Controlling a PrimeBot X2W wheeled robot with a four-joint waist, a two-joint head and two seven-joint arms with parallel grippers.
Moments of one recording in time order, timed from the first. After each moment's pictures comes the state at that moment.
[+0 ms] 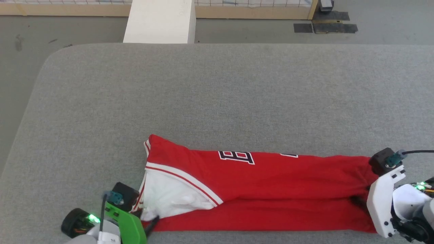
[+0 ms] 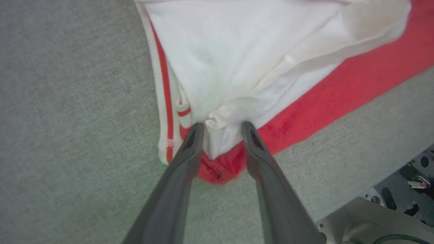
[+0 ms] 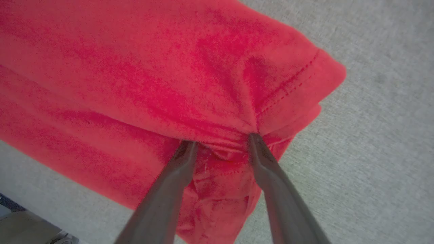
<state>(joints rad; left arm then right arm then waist) -0.32 0.79 -1.00 0.04 -0.90 0.14 0.24 -0.22 -0.64 0.42 0.20 0.56 0.13 0.66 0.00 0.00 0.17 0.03</state>
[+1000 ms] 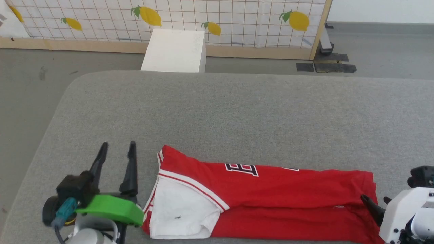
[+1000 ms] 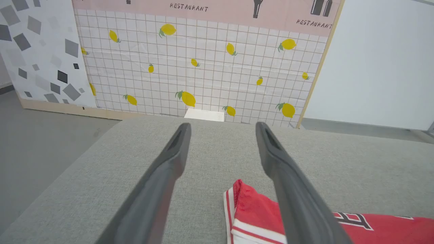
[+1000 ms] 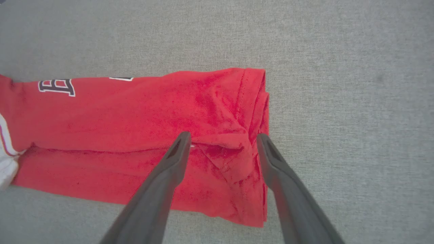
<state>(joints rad) -0.08 0.44 -0.40 -0.04 -0.61 0.24 -0.26 0.04 -0.21 -0.18 0.00 0.40 0.13 0.73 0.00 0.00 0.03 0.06</state>
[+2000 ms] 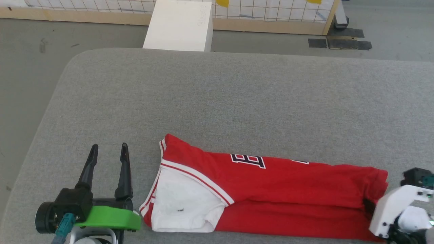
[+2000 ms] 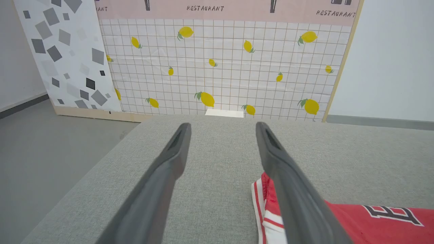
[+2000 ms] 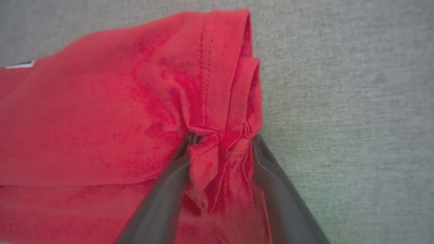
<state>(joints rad) 0.02 0.09 0.02 -0.05 -0.14 -0.07 -0.26 -0.06 -0.12 -0.24 0.27 0.31 0.12 0.68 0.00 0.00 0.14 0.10</state>
